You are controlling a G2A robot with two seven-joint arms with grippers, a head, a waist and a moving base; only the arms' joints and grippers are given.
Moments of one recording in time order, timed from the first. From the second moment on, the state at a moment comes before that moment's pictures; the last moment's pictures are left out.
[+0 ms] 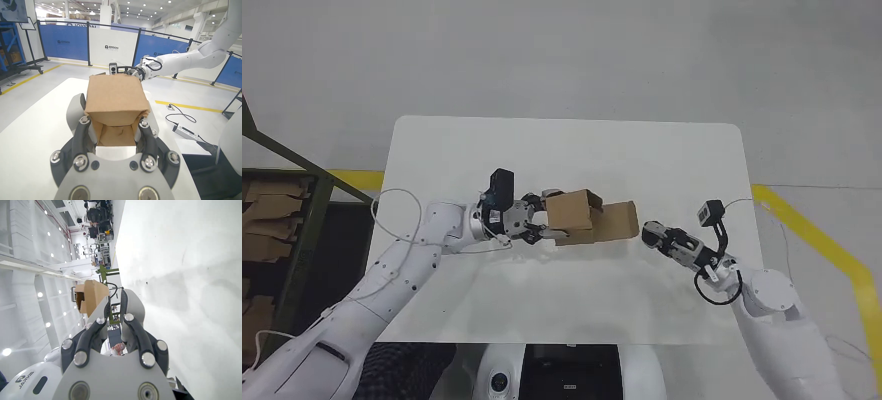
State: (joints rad) left arm 1.02 -0.96 -0.87 -1.34 1.25 -1.01 0.60; right arm -1.47 -1.10 1.37 -1.51 0.42 -0.17 0.86
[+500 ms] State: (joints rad) left arm 1.02 -0.98 -0.86 -1.35 1.26 -1.01 0.55; right arm -1.35 -1.13 1.25 -1.45 0.53 -0.26 0.99
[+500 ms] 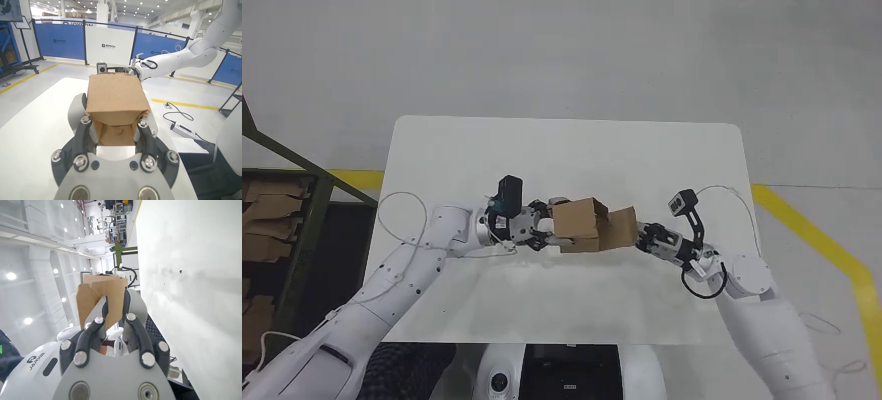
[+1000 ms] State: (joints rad) left arm 1.01 -0.99 -0.85 -1.33 1.32 -1.01 0.52; right arm -1.40 -1.12 1.26 -1.56 0.45 -0.25 0.95
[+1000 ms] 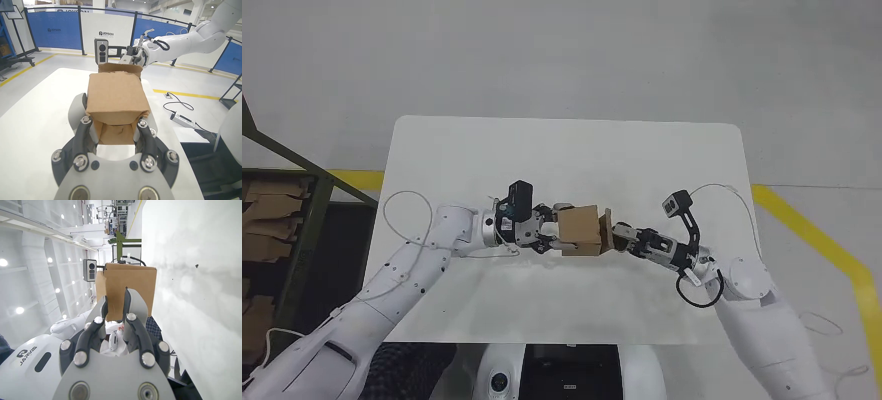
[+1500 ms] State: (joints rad) left arm 1.03 -0.99 -0.87 -1.33 1.36 -1.00 0.53; right arm -1.40 -1.11 1.26 -1.62 0.36 -0.20 0.93
